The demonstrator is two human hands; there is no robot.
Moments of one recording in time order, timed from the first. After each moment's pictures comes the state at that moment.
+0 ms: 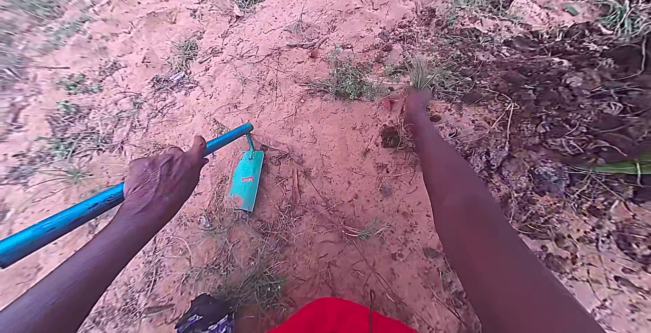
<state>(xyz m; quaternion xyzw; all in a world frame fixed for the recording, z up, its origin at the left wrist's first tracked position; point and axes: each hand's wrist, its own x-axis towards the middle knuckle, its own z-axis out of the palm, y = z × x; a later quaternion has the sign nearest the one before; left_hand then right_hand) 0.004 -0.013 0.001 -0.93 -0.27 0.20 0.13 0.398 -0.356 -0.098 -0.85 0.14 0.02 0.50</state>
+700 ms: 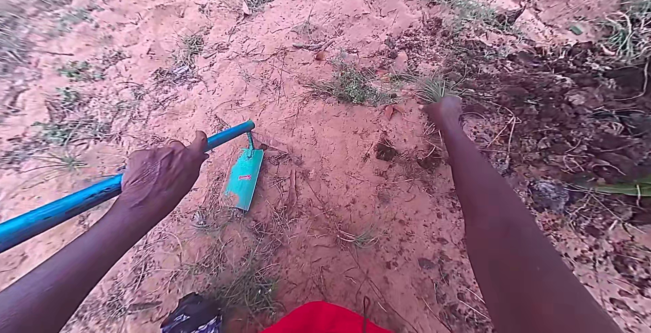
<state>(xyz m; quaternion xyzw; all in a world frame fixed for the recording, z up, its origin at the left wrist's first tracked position) 0.003 -0.014 -0.004 -0.93 -0.27 0.20 0.13 0.418 -0.413 -0.057 -0.98 0.07 0.09 0.15</state>
